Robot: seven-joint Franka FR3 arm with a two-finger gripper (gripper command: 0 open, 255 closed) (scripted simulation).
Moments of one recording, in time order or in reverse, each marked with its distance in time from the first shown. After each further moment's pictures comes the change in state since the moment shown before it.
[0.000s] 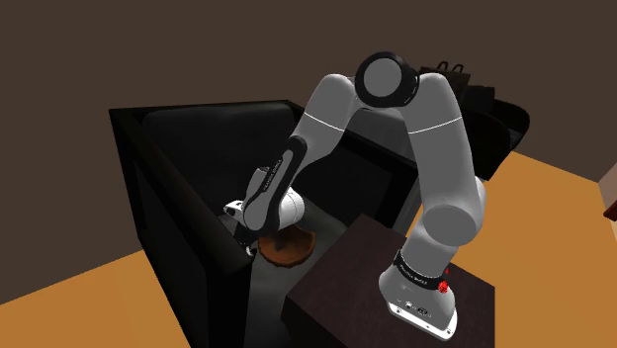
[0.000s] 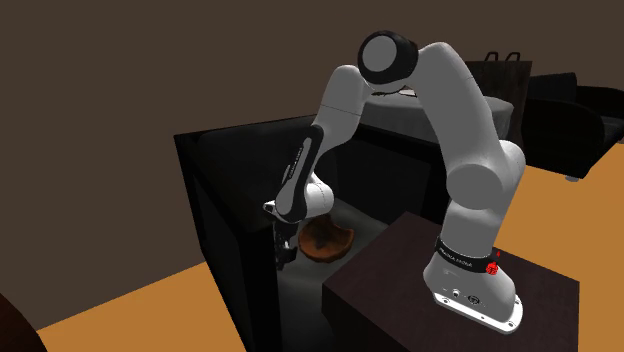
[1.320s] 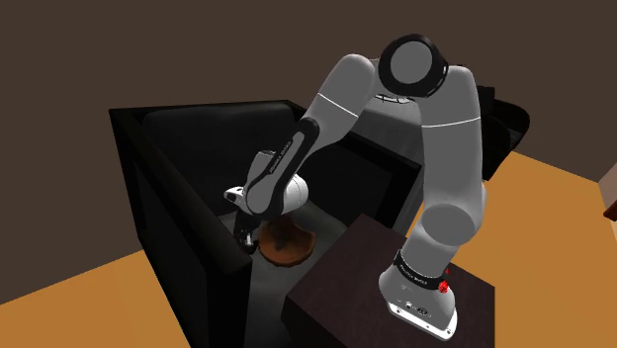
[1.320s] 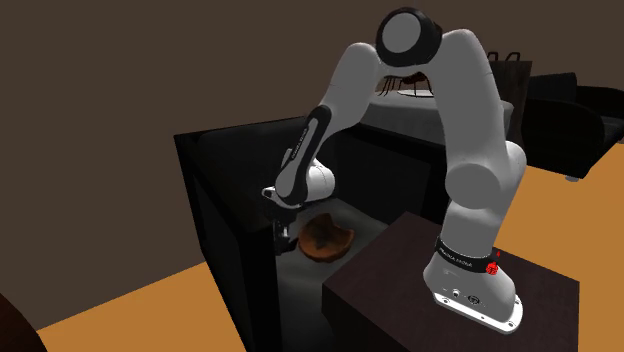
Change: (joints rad) arm -0.032 -0.161 0.038 -0.055 0.021 -0.102 0.024
